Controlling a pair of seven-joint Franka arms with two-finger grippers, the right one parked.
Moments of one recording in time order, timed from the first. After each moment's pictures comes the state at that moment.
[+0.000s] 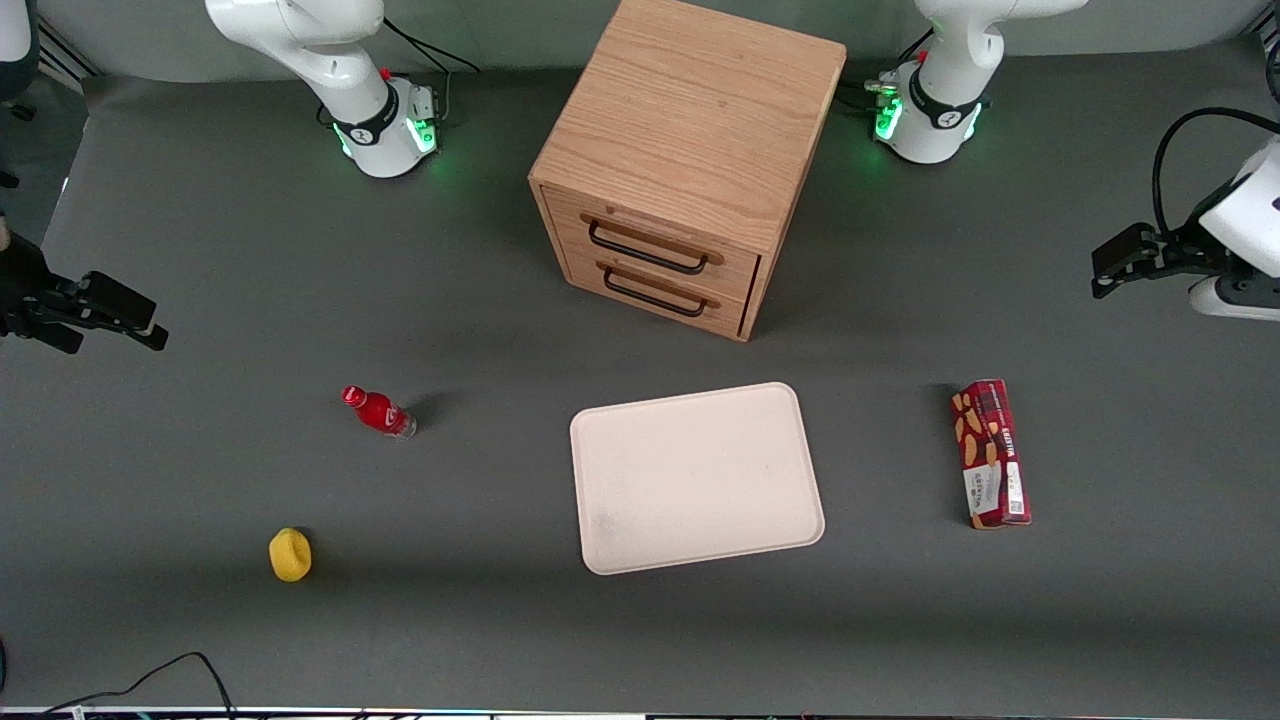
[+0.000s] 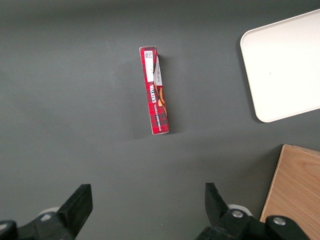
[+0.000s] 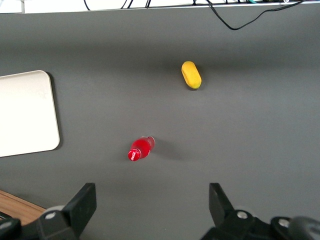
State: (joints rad) arm 0.03 -0.03 -0.06 -1.67 0.02 1.65 0.10
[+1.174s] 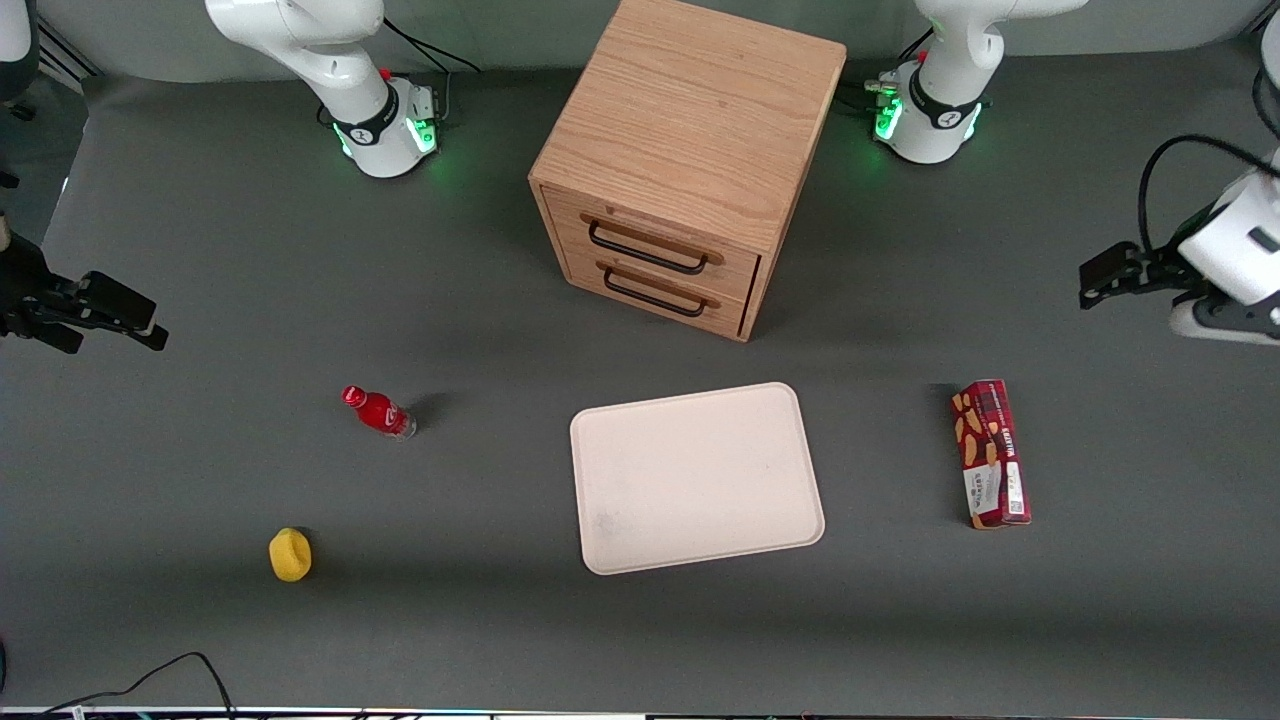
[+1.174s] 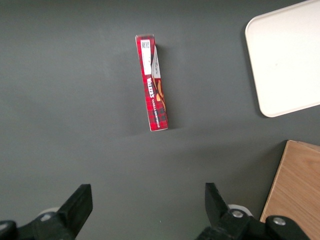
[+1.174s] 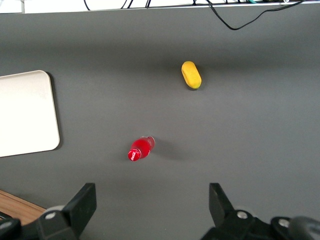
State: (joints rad) arm 0.03 0.04 -0.06 -1.69 0.02 1.67 0.10
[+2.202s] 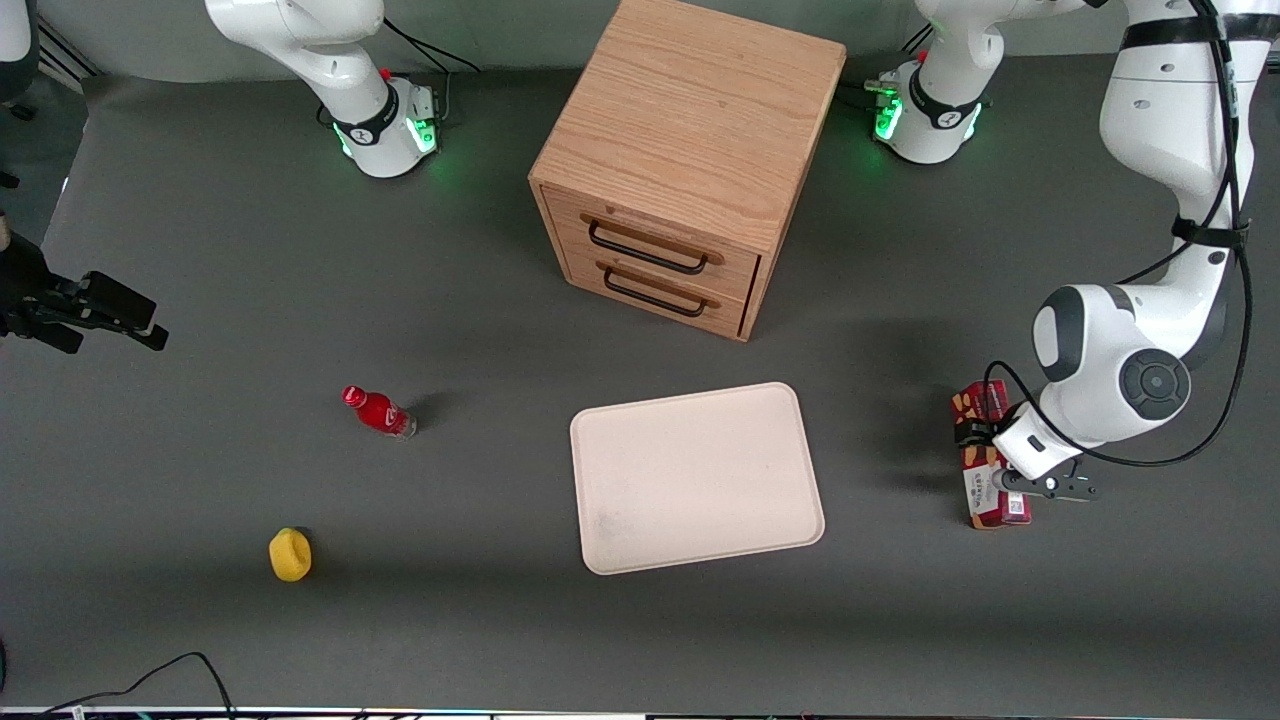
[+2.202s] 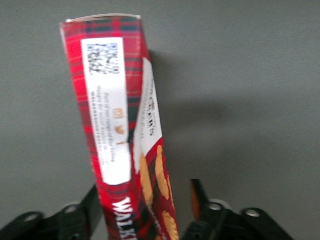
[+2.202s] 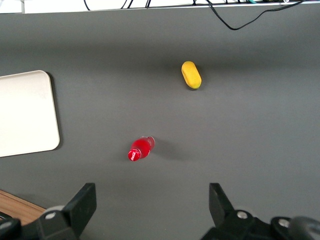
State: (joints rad) arm 0.04 0.51 -0.06 -1.87 0.02 2.36 0.10
